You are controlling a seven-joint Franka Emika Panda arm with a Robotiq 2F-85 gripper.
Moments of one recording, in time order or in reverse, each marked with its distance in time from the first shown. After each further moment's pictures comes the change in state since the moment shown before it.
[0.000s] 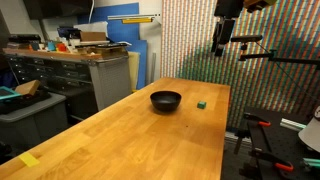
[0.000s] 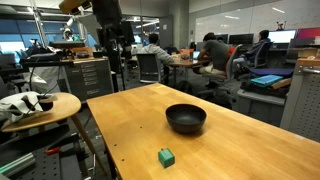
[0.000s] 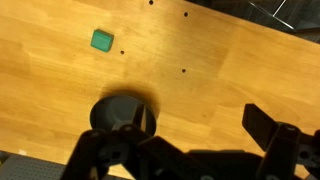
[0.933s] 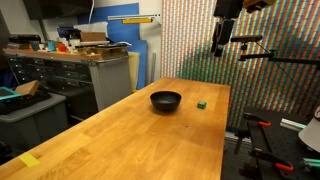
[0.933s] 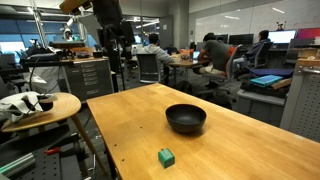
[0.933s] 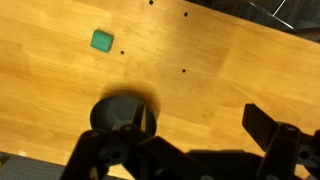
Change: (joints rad) arm 0.000 0.005 -0.002 0.002 0.000 0.000 0.001
